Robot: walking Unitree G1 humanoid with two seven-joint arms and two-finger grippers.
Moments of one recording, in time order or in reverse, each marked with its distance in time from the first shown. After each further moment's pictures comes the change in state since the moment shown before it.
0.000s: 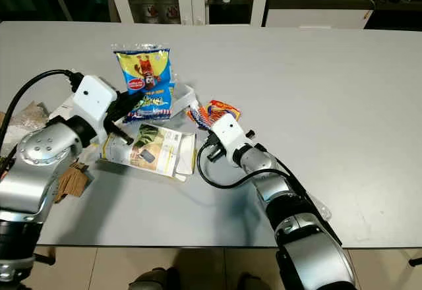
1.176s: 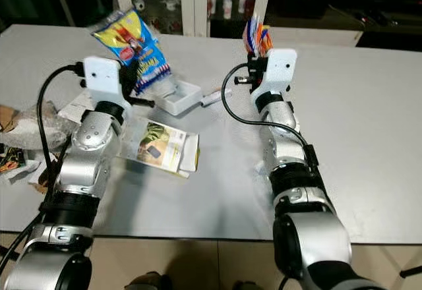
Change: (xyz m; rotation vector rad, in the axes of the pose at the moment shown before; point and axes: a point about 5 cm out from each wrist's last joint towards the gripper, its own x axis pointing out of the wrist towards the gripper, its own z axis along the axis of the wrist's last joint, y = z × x) left arm 0.049 -0.001 0.000 -0.314 -0.176 0.470; right arm -0.012 -0.079 0.081 0.408 -0.450 -0.475
